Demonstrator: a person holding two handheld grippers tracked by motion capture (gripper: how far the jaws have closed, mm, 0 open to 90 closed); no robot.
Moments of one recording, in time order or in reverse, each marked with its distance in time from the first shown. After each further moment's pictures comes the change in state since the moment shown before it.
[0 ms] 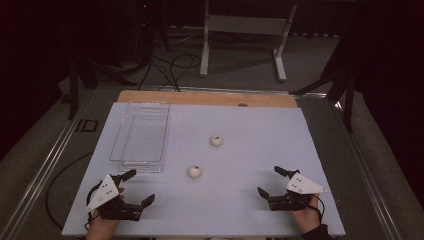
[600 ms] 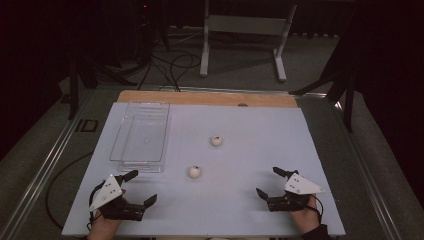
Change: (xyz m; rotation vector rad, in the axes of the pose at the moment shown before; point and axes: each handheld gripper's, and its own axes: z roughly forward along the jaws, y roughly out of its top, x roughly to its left) left arm -0.004 0.002 0.005 0.041 -0.006 -0.007; right arm 0.003 0.001 0.002 0.022 0.006 -0.022
